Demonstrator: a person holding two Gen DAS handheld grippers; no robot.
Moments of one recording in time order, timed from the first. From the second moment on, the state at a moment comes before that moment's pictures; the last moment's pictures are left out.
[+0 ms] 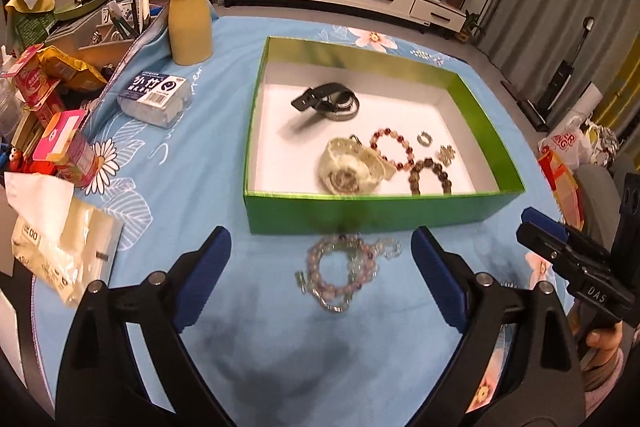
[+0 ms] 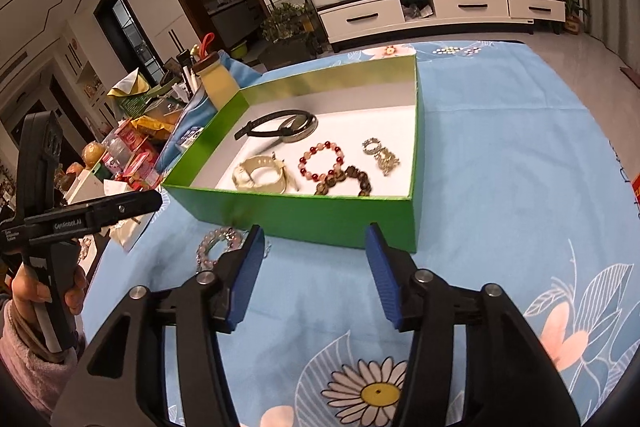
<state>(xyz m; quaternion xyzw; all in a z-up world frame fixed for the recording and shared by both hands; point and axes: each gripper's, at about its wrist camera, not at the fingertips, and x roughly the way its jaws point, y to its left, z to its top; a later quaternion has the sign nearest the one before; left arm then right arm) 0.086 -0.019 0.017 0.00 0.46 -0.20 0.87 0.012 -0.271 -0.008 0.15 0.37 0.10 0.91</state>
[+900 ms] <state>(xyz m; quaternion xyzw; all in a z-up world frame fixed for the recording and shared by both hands) 0.018 -0.017 0.008 0.05 0.46 -0.16 0.87 -0.027 -0.248 -0.009 0.14 0.38 0.09 0.91</state>
